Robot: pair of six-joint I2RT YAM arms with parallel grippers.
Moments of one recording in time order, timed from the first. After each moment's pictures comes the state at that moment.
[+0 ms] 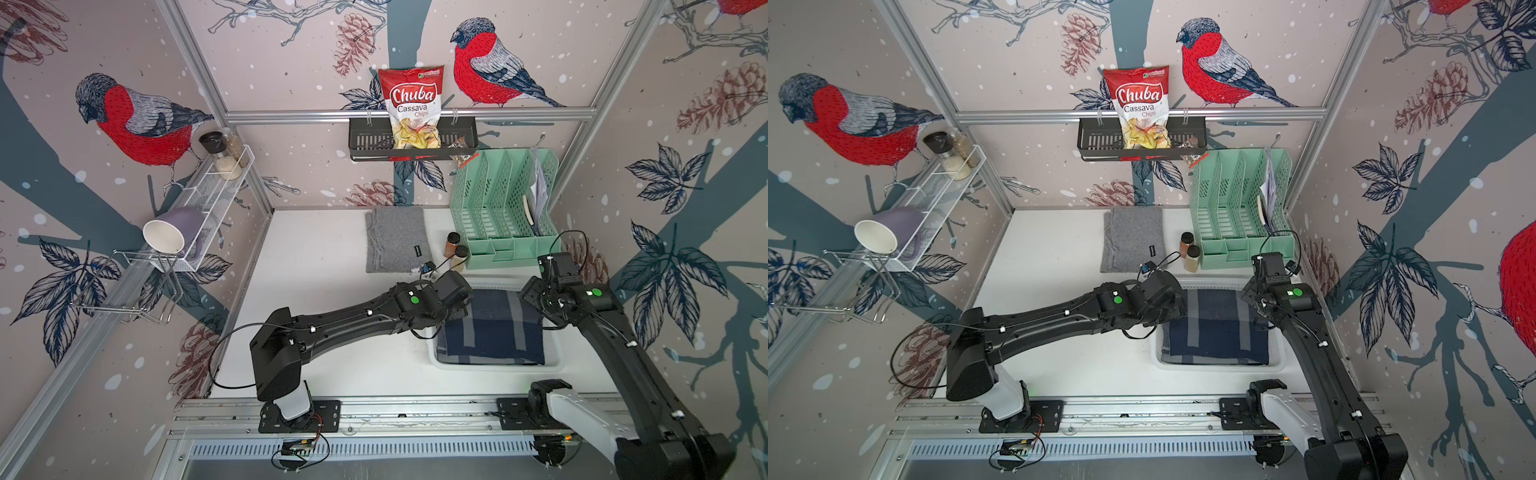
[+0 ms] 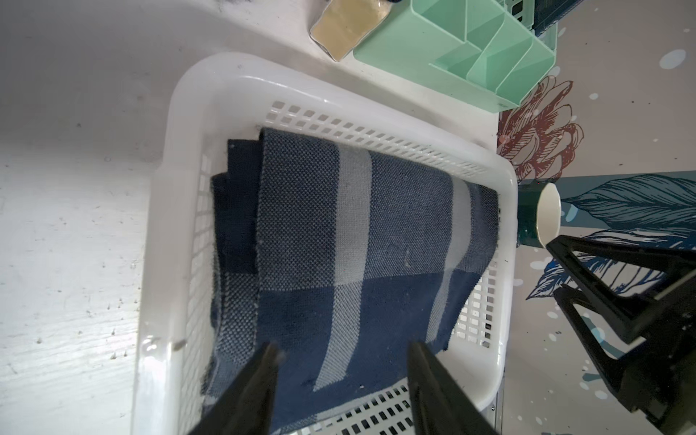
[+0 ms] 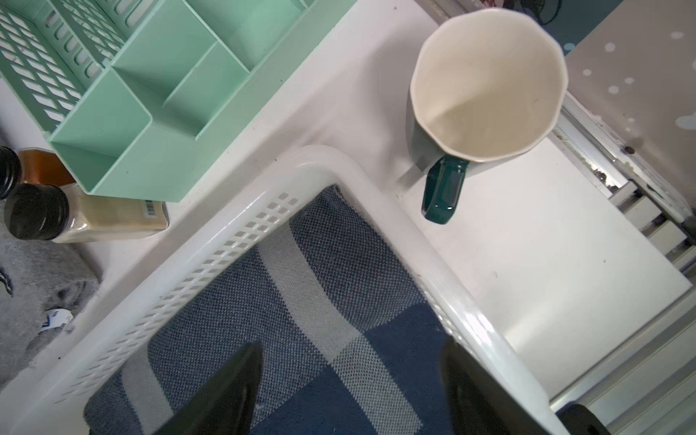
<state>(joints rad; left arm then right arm) -1.15 1.67 1.40 -0.61 -0.16 -1.25 0.17 0.99 0.97 -1.08 0.24 0.76</state>
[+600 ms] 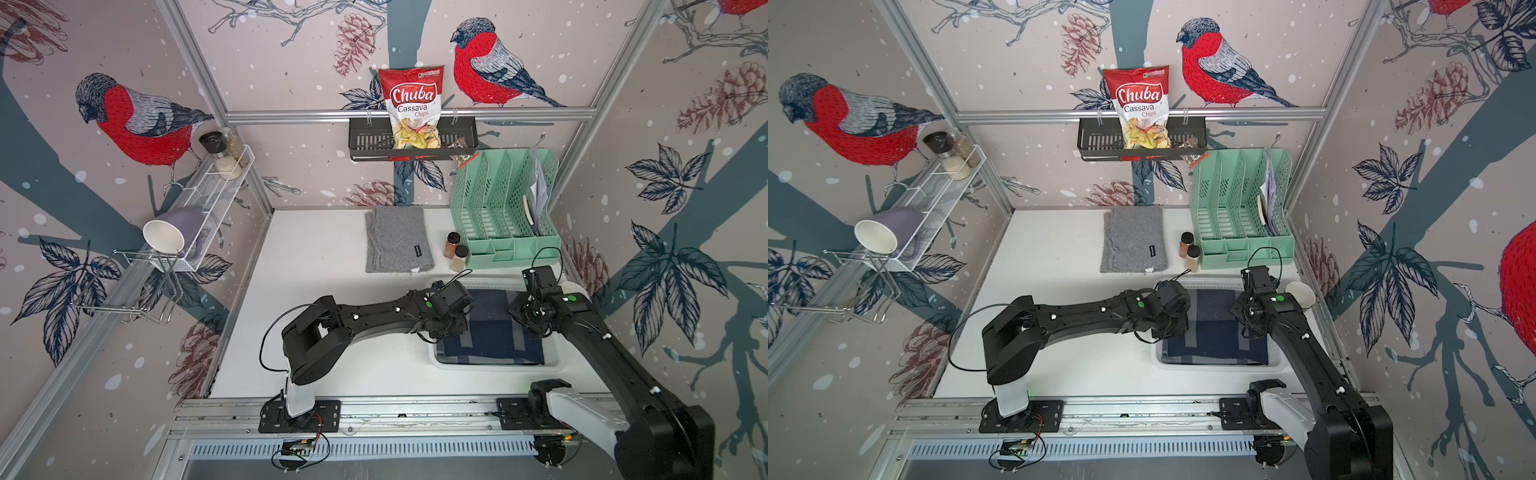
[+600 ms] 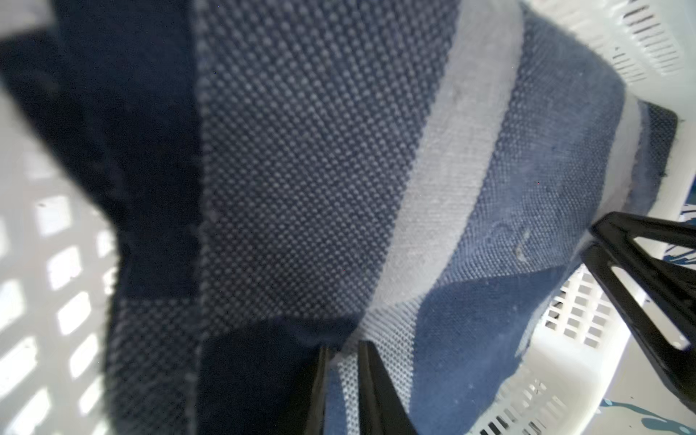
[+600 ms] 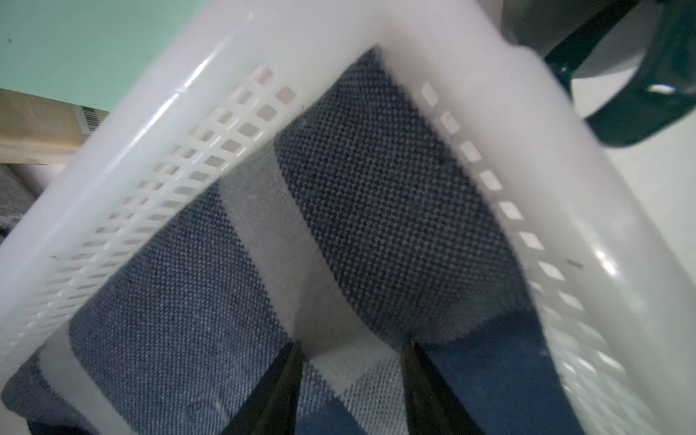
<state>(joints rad) -1.11 1.87 1.33 -0.45 0.09 -1.20 0.18 1.04 0.73 -0.87 0.06 0.77</state>
